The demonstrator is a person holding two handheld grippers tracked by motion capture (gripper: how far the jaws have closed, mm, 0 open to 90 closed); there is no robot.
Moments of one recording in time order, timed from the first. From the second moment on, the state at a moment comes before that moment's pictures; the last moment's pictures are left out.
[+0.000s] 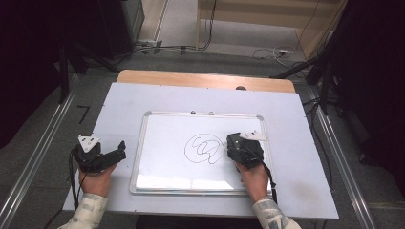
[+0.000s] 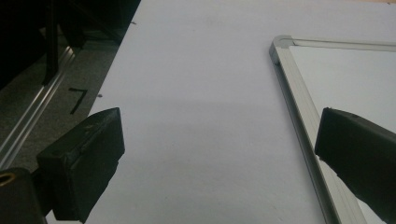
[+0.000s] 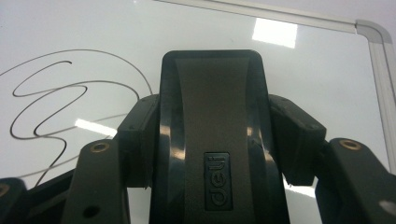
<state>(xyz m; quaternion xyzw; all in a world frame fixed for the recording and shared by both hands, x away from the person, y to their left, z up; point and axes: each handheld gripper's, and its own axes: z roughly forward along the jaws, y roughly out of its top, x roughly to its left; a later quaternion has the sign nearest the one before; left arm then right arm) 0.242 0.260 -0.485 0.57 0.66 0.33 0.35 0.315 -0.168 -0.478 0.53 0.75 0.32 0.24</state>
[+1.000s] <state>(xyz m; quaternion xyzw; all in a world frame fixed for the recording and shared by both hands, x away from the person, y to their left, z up) 0.244 0.258 -0.486 0.57 0.66 0.33 0.36 0.341 -0.145 -0.490 0.53 0.75 0.30 0.24</state>
